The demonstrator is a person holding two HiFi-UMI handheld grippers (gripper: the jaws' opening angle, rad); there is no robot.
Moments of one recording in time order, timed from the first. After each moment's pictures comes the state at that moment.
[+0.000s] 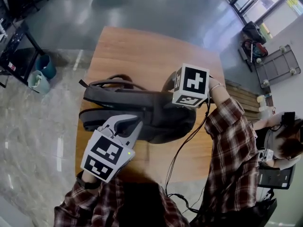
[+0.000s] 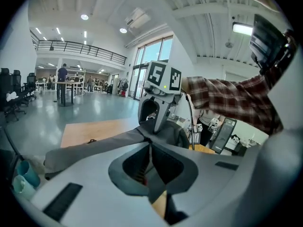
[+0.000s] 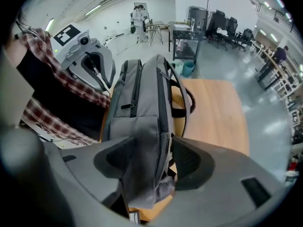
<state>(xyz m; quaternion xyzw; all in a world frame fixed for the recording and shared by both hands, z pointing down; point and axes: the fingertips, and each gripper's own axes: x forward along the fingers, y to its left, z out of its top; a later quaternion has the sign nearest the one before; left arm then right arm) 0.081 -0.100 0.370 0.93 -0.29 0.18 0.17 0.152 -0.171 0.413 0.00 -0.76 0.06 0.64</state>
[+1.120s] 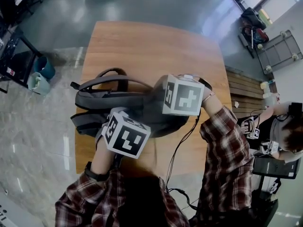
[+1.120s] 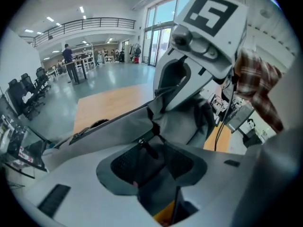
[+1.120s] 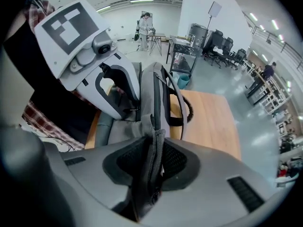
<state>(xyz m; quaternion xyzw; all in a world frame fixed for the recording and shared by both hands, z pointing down) 0.107 -0.117 0.448 0.82 -0.34 0.40 0.24 0.149 -0.152 0.429 0.03 -0.80 -0.01 0.60</state>
